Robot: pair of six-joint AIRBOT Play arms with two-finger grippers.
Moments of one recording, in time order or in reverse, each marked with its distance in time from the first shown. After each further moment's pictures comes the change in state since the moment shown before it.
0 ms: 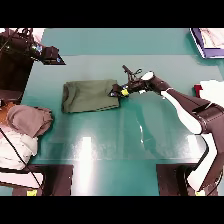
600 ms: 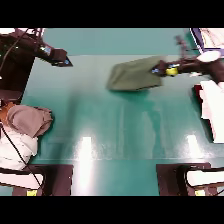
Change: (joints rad) left arm -0.107 0.000 0.000 0.000 0.024 0.005; right arm -0.498 0.444 -0.131 -0.267 0.083 0.019
